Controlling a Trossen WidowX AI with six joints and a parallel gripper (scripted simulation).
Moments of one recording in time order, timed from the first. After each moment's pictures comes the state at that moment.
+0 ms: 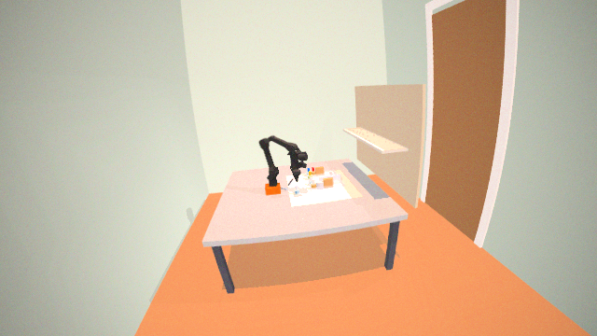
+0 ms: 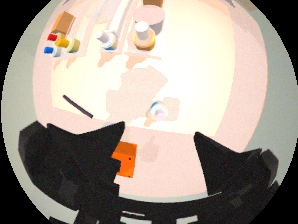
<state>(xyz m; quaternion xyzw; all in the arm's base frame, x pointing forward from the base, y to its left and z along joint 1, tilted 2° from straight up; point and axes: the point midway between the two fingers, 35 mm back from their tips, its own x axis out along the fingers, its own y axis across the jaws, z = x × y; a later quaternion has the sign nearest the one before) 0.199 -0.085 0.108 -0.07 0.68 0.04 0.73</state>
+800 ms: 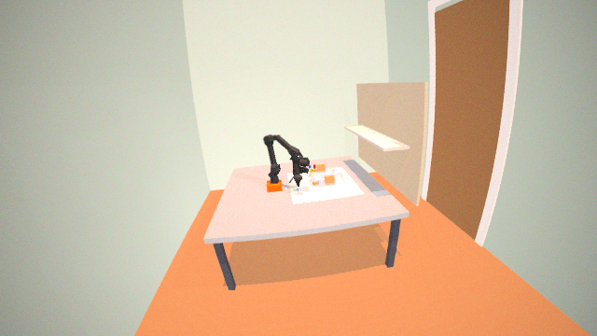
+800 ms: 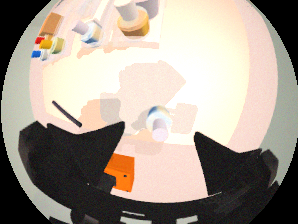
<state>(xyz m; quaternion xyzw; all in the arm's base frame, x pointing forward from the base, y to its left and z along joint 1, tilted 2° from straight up) 0.199 -0.092 0.049 -0.04 0.69 0.04 0.72</state>
